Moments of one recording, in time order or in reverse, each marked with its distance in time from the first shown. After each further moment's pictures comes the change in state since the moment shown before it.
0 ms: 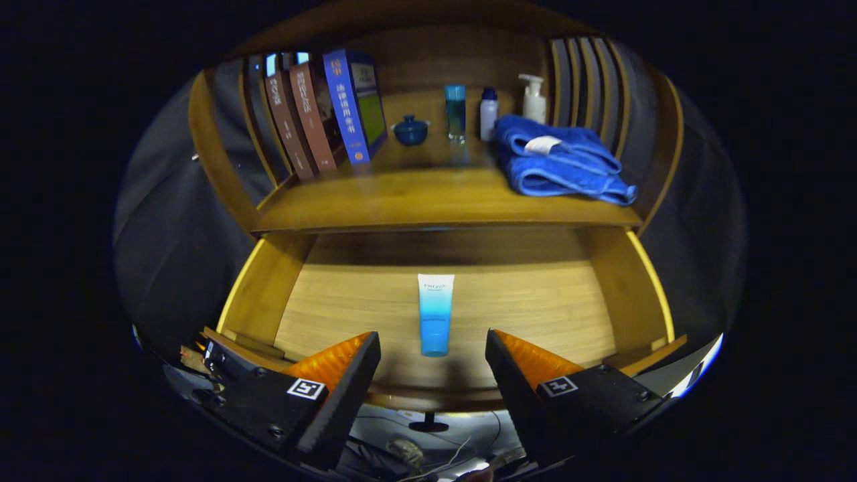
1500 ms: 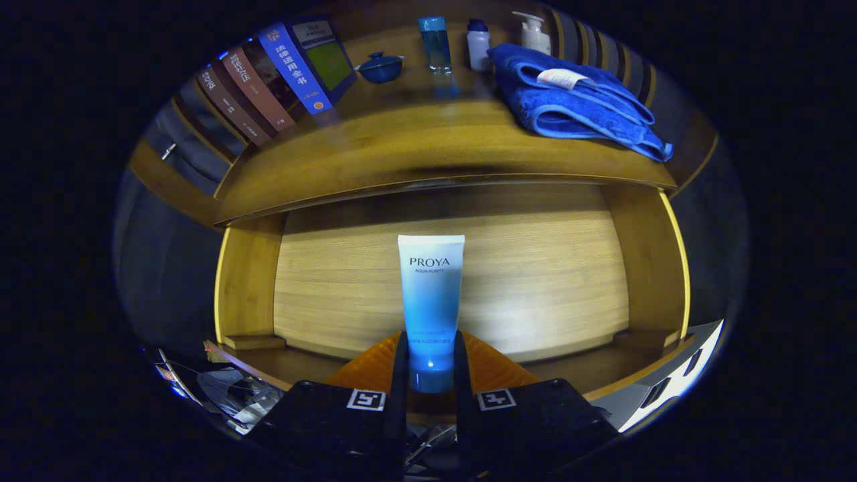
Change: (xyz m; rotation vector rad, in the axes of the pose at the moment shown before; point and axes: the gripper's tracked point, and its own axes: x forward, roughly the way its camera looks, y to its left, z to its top) arm 0.017 -0.006 -0.002 0.074 0.306 -0.007
